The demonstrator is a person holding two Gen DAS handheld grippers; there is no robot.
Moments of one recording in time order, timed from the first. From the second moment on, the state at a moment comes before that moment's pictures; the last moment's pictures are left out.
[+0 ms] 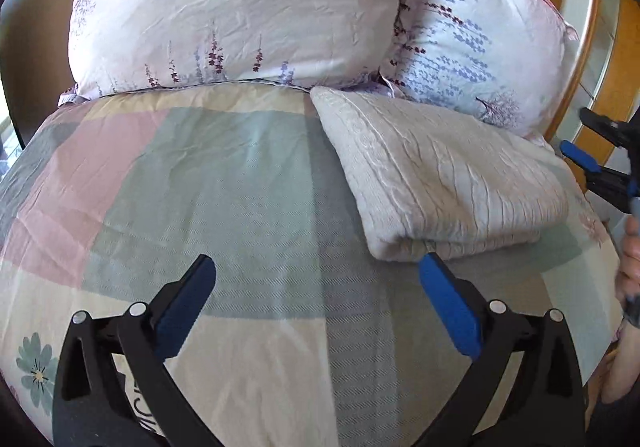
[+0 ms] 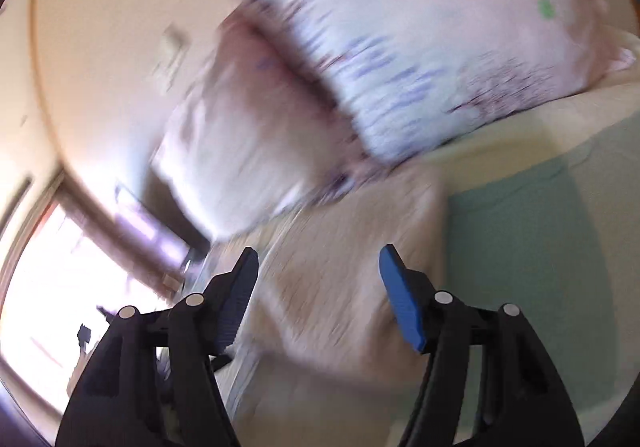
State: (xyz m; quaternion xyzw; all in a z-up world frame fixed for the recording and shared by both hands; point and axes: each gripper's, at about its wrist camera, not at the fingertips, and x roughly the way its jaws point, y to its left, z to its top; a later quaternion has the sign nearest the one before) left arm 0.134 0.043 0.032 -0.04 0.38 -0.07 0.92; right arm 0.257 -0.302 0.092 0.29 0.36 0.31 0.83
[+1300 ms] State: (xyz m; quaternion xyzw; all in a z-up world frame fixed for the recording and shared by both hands) left arm 0.132 0.002 0.003 0.04 0.45 -0.04 0.89; right arm 0.161 -0.252 0.028 0.00 0.49 0.06 0.87
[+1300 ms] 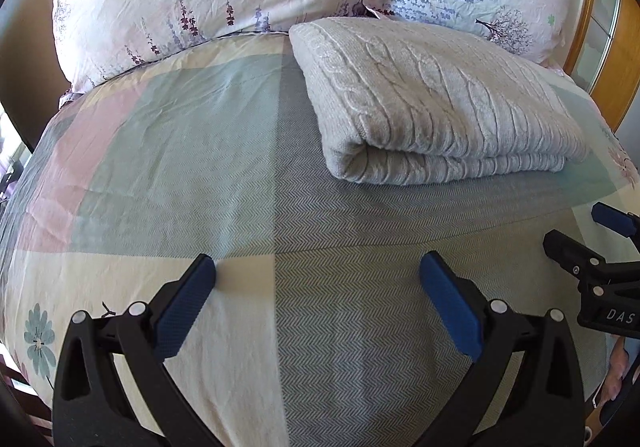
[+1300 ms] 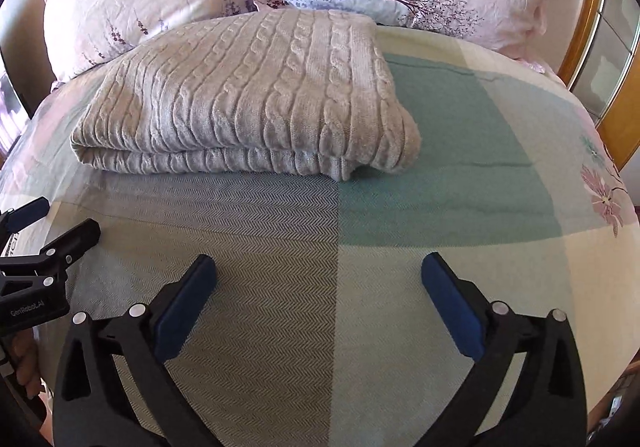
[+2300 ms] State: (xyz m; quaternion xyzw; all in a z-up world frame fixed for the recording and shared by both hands) left arm 0.135 0.001 0.002 0.04 0.45 -0.04 0.89; right arm 0.159 -0.252 0.028 -0.01 0.48 0.06 0.87
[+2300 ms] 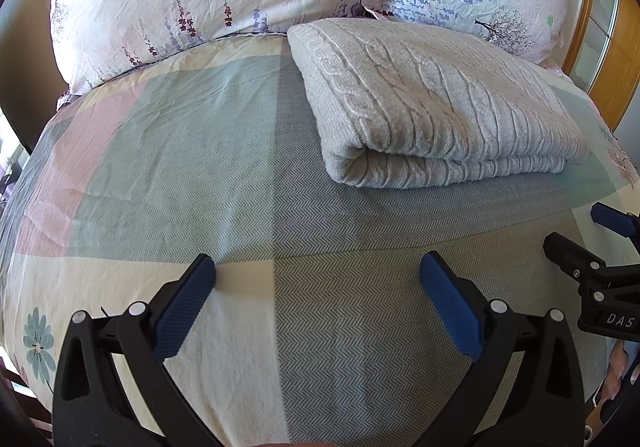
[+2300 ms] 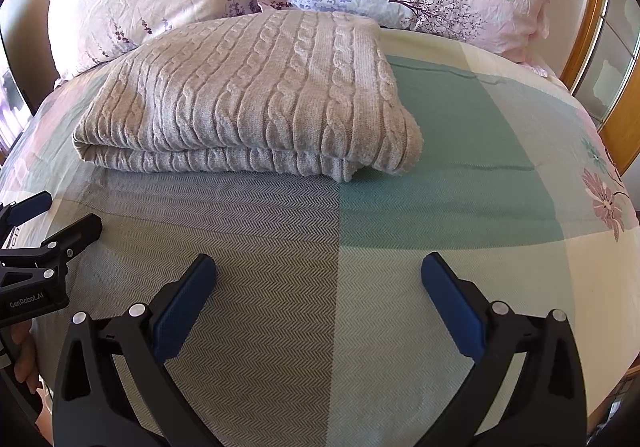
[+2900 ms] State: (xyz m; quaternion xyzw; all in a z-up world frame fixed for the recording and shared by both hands) left arm 0.134 0.001 0.002 0.04 0.45 -0.04 0.89; right arm 0.159 -0.252 0.030 -0.01 0.48 0.07 0.87
